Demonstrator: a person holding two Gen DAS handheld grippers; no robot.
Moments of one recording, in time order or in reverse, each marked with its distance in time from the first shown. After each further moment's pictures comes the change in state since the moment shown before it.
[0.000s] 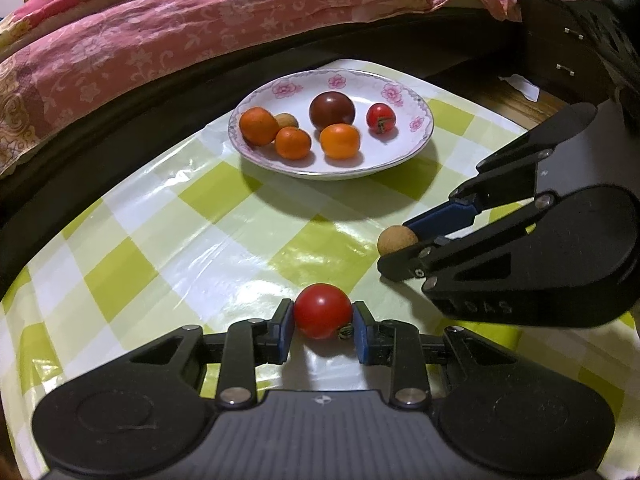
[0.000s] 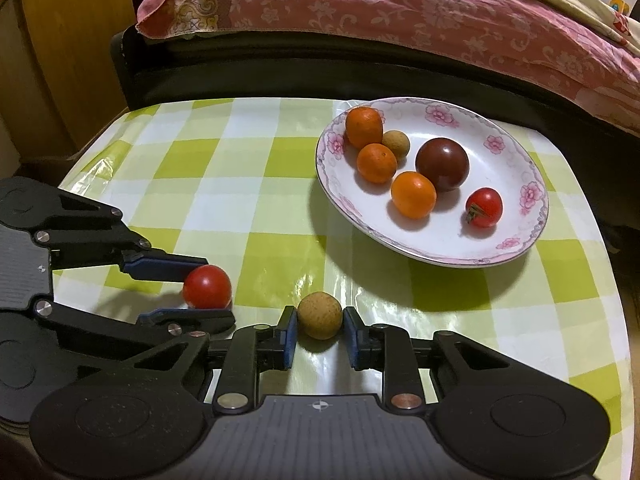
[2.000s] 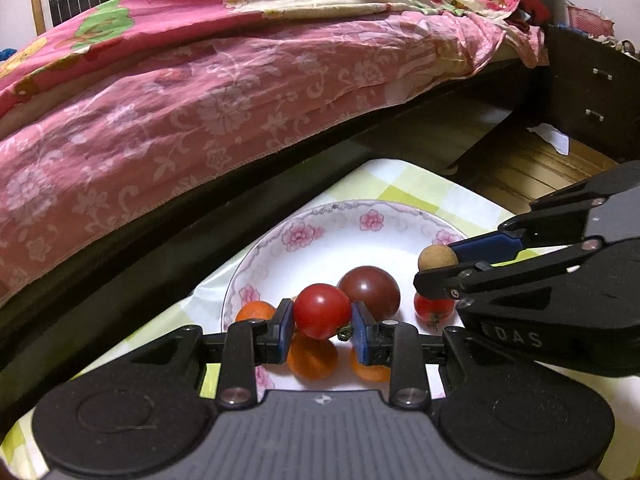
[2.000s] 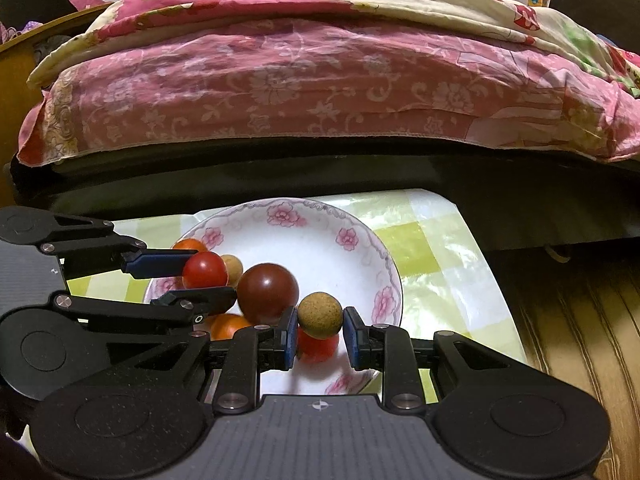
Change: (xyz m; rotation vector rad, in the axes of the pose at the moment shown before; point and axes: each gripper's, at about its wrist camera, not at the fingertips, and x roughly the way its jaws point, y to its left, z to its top) left arm 0.064 0.008 0.127 -0.001 -0.141 0.066; right arm 0.006 -0.099 0.054 0.174 -0.150 -0.131
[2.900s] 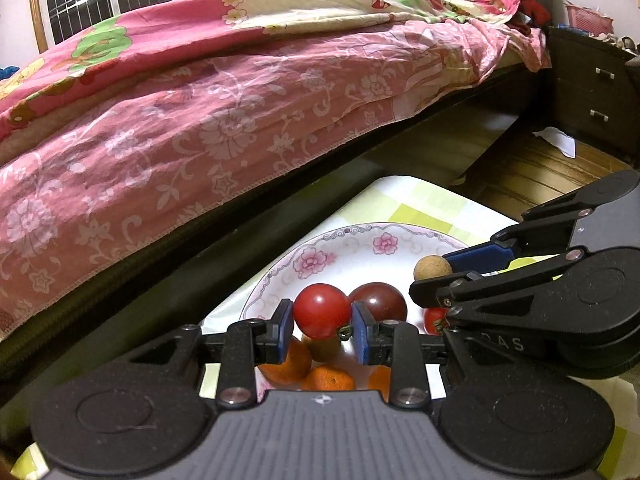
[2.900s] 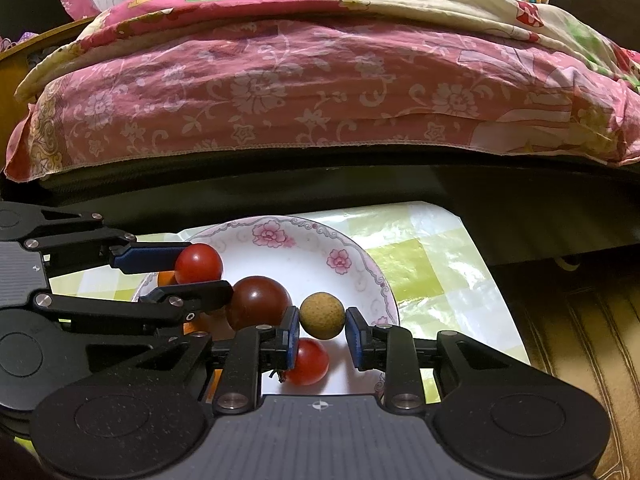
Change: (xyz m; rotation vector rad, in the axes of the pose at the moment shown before) left arm 0.007 0.003 0.009 0.028 -0.034 0.030; right arm 0.017 -0.010 0.009 0.019 -0.027 0.012
